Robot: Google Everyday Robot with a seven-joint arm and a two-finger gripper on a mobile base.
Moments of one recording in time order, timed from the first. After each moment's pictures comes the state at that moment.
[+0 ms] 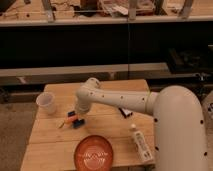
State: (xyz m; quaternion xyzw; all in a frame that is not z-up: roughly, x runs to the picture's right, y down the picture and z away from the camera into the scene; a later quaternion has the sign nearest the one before) arm -0.161 0.143 0.851 -0.25 -0.24 -0.19 0.92
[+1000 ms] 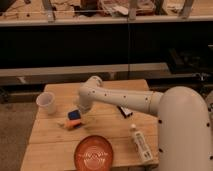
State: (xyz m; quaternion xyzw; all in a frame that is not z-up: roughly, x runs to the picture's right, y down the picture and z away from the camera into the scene) arm -0.151 0.128 0.843 -0.24 -0.24 -0.18 0.92
